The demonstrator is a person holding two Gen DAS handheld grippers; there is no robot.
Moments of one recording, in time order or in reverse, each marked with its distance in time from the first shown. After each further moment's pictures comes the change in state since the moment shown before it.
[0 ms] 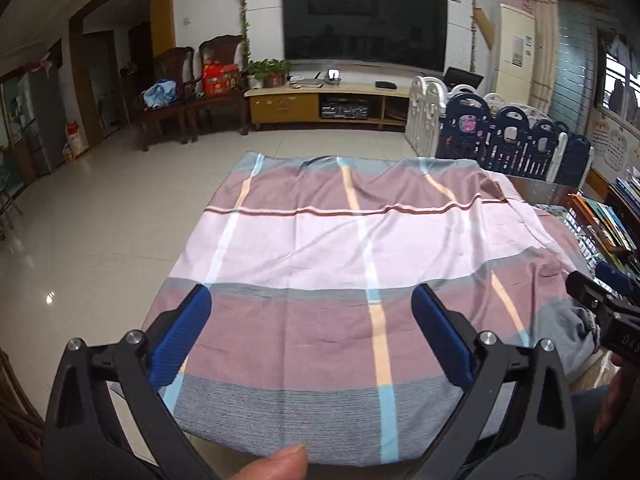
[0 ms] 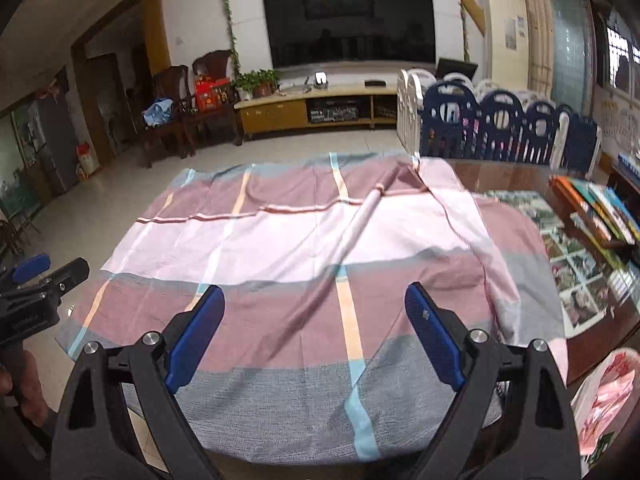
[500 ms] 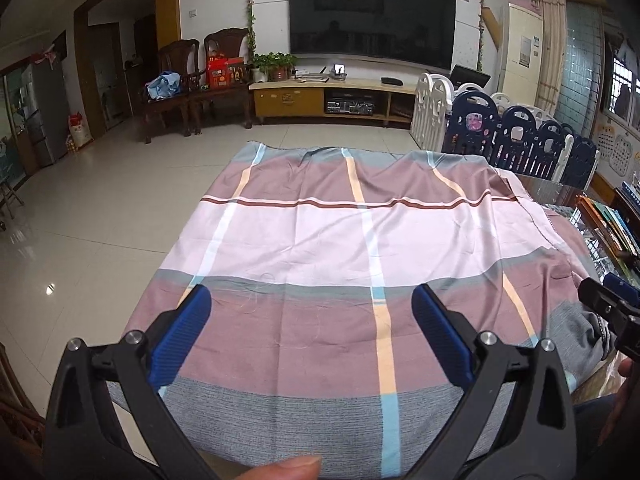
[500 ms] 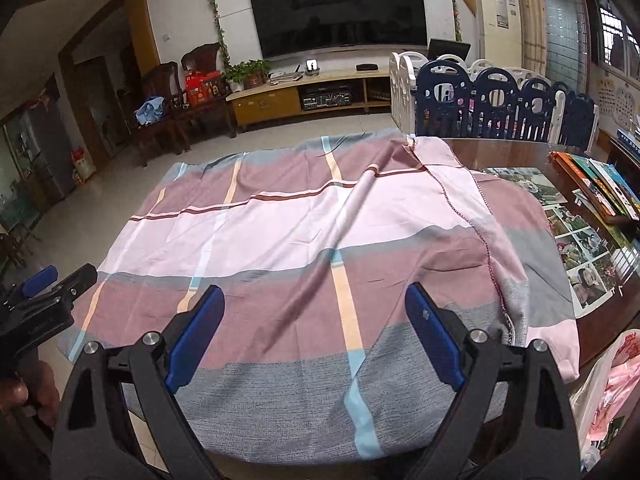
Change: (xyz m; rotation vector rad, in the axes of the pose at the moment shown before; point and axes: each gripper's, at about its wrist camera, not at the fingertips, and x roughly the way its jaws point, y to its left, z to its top) left arm 0.019 -0.007 -0.007 -0.016 0.011 0.005; right arm 0.010 -0.014 -0.007 0.040 0.035 -0.001
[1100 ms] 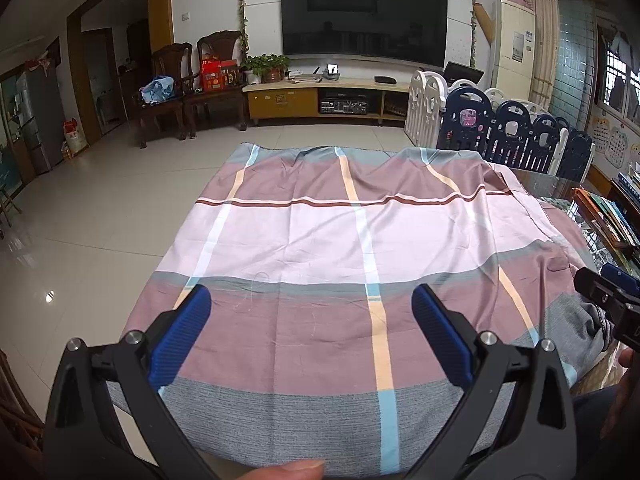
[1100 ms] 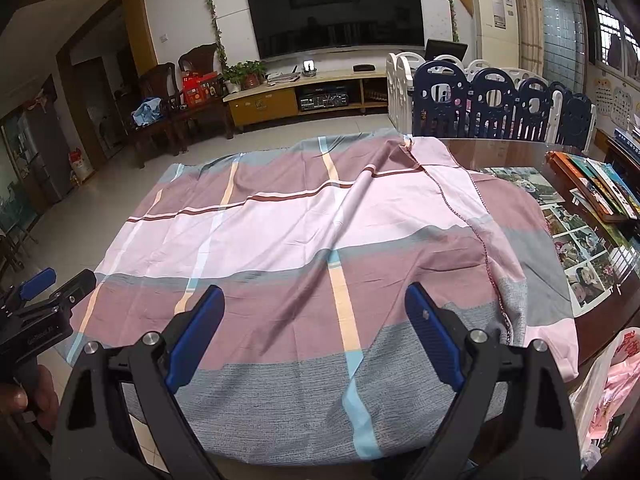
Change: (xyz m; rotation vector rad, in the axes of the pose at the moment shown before) left arm -0.003 -0.004 -0.003 0.030 -0.003 -0.009; right arm 0.000 -0.002 -0.001 0.003 -0.004 -0.007
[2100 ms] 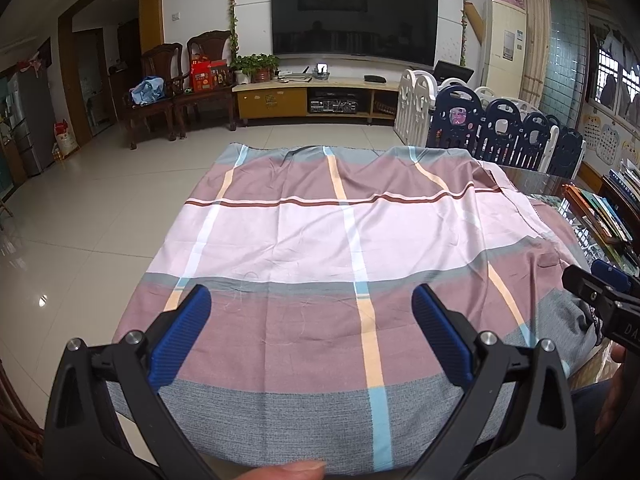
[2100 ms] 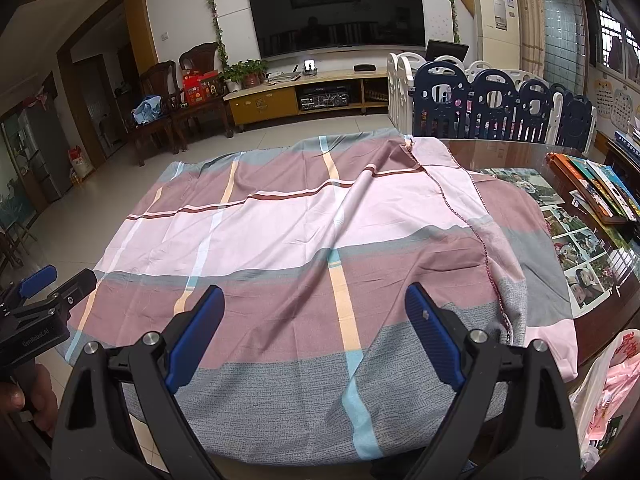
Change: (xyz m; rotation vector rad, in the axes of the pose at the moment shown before) left arm 0.000 -0.005 -0.001 0.010 0.001 -0.037; right arm 0.000 -0.001 -0.001 -0.001 0.000 0.000
